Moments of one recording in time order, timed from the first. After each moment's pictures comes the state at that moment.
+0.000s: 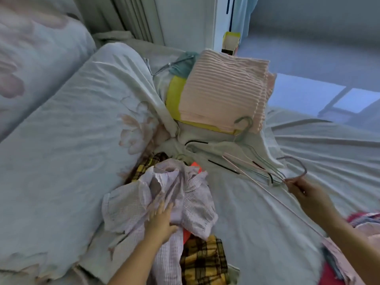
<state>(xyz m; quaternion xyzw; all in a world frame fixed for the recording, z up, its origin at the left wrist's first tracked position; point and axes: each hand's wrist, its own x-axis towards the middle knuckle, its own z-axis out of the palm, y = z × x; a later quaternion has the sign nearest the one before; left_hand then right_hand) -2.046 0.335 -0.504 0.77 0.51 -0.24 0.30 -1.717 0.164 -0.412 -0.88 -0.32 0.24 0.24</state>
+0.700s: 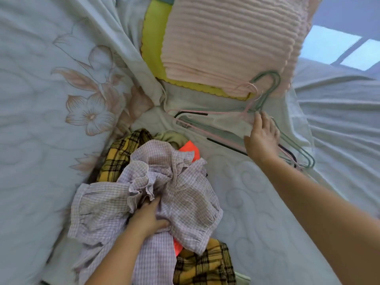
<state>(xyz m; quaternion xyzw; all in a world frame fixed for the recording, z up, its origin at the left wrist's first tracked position) -2.045 0.400 -0.641 0.71 0.48 -0.31 0.41 -1.709 0.355 -0.584 -0.93 -0.31 0.21 0.06</state>
